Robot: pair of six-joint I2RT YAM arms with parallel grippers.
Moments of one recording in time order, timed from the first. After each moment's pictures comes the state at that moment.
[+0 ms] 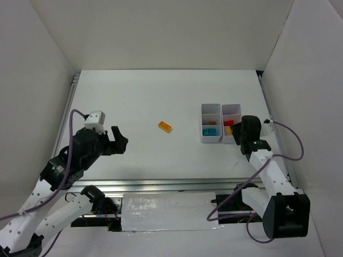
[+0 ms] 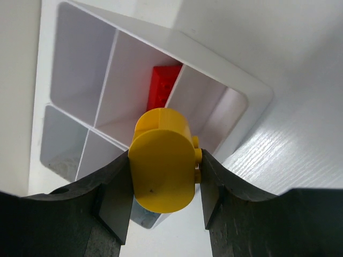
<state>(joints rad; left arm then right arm) -0.57 0.62 0.91 -0.79 -0.27 -0.48 0.01 0.99 0.57 -0.28 0.27 1.18</state>
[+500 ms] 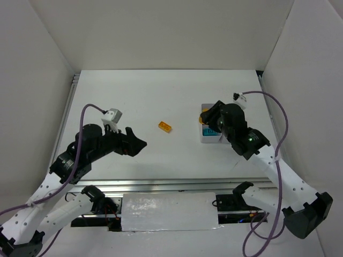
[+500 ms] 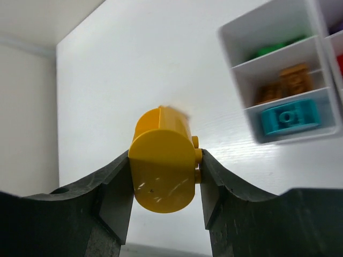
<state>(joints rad) -0.57 0.67 0.88 -0.60 0.09 -0.46 0.47 0.96 0.93 -0.44 0.28 0.88</state>
